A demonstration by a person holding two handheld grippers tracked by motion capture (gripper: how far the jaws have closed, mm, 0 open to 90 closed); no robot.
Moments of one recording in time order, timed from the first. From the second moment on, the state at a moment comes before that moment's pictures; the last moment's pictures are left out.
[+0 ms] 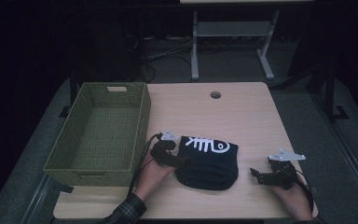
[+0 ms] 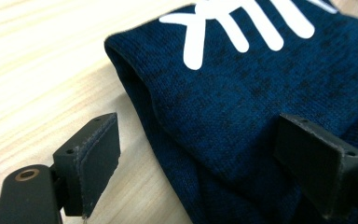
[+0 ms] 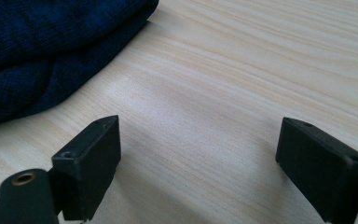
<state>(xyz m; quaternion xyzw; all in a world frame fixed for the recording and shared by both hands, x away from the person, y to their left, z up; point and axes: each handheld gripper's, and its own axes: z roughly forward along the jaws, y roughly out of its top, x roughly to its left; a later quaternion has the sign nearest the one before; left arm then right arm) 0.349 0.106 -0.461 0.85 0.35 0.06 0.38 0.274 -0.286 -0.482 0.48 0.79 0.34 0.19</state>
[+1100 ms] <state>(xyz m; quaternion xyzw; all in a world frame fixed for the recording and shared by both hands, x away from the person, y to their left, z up) 0.349 0.098 -0.462 0.87 0.31 -0.01 0.37 0.274 -0.286 -0.482 0.48 0.78 0.34 0.19</state>
